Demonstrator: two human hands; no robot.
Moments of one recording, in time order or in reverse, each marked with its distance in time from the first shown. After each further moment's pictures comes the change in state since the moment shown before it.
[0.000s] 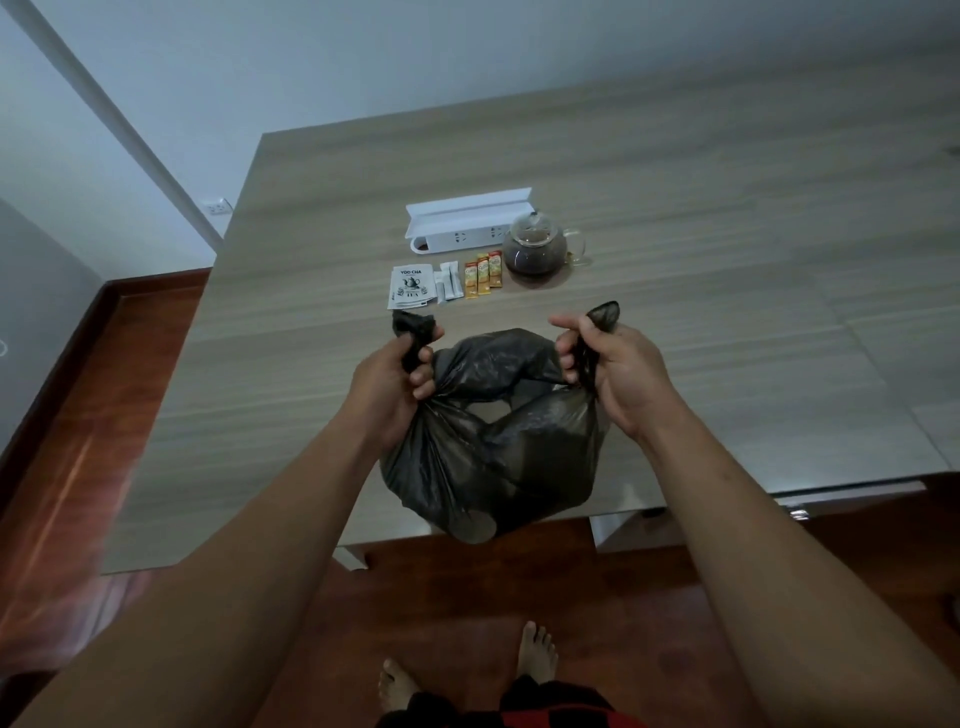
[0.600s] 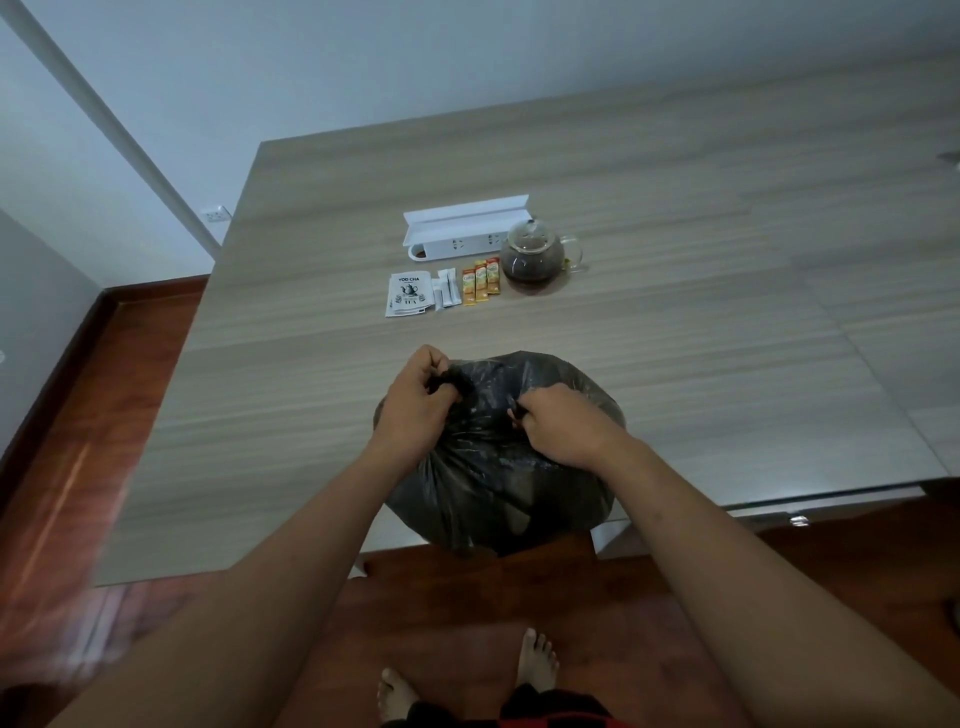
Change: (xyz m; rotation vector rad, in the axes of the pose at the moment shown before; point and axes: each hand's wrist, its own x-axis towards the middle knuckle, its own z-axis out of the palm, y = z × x) left_hand -0.008 -0.025 0.006 0.911 0.039 0.324; right_hand -0.013 0.021 0.029 -1.555 -0.281 -0.023
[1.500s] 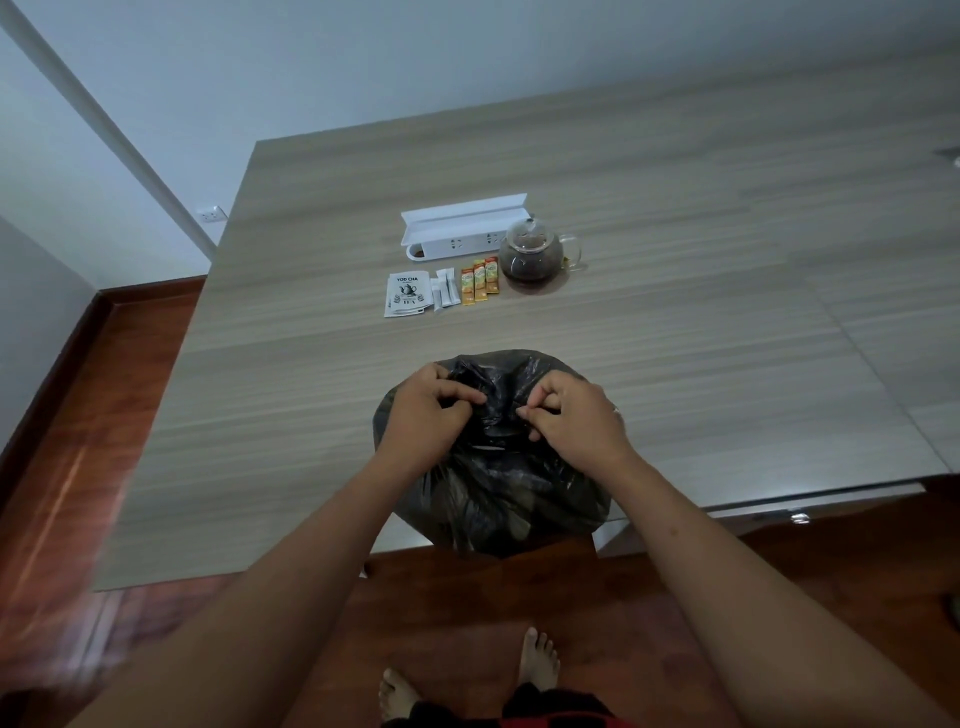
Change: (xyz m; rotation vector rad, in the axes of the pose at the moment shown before) left_hand -0.011 0.010 0.004 0.288 -0.028 0.082; right_hand -0.011 0.002 0.017 0.548 0.360 0.160
